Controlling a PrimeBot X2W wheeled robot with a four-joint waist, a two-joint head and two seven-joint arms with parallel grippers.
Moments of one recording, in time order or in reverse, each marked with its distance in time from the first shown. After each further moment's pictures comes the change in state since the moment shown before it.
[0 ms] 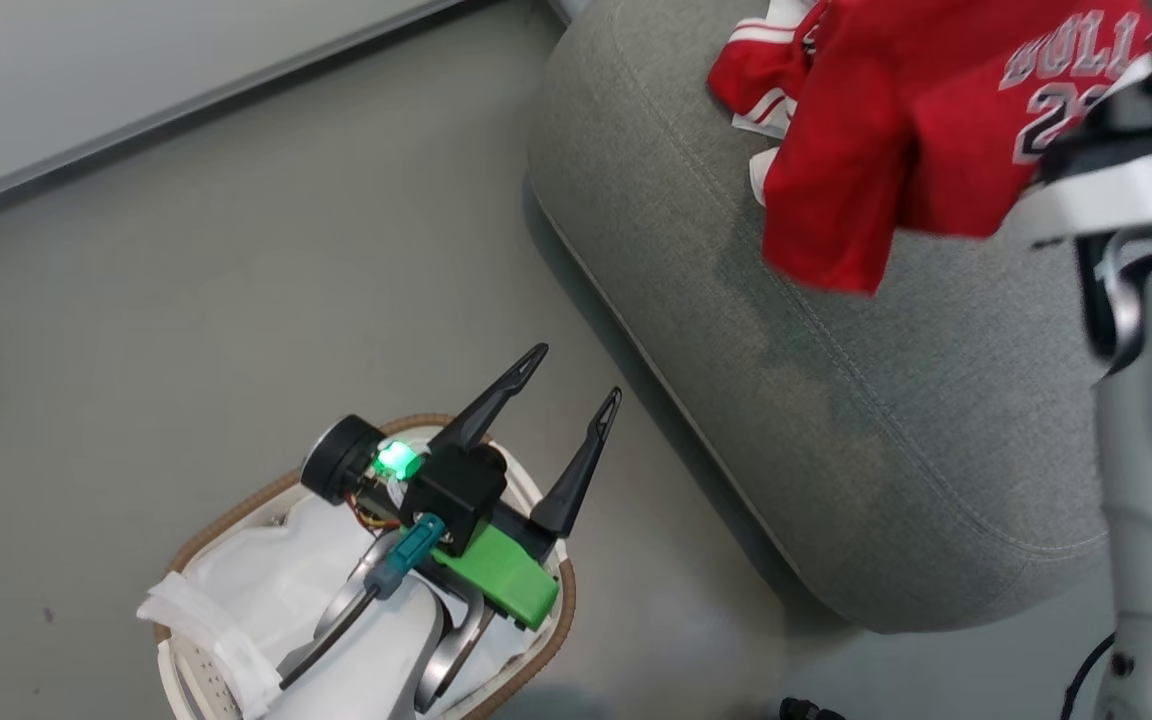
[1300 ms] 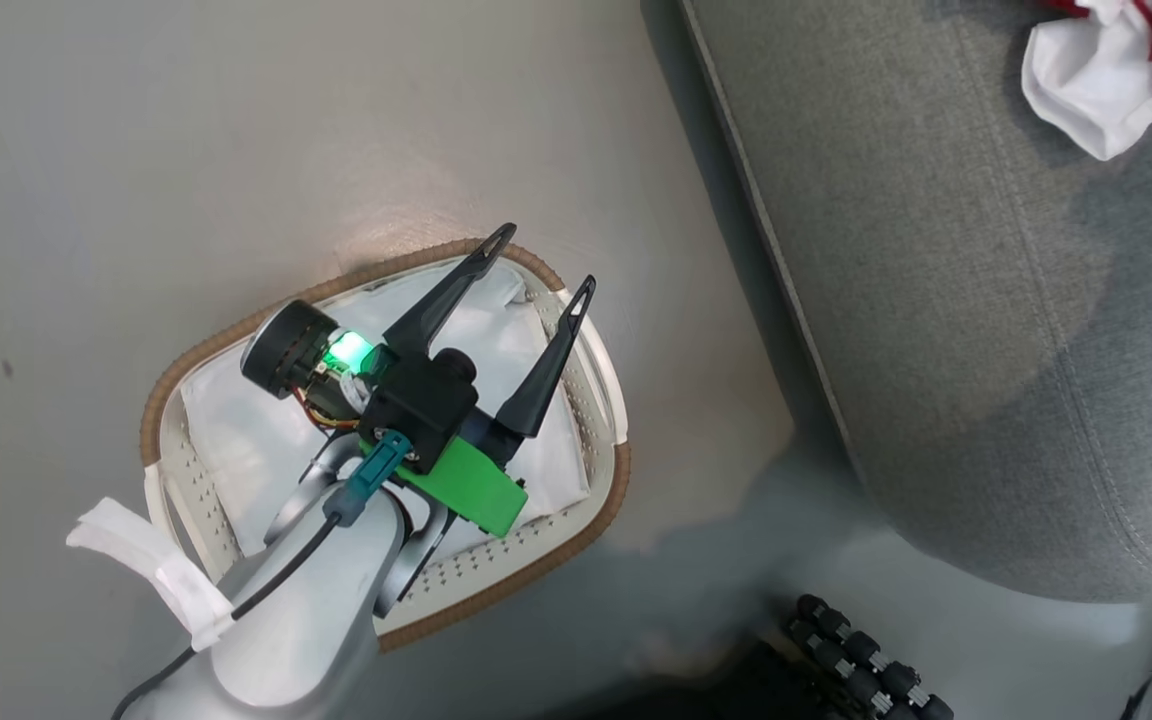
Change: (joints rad) left arm -0.159 0.076 -0.011 -0.058 0.021 0.022 0.017; right arm -0.058 -0.053 -0.360 0.104 -0.099 0.000 0.000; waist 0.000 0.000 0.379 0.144
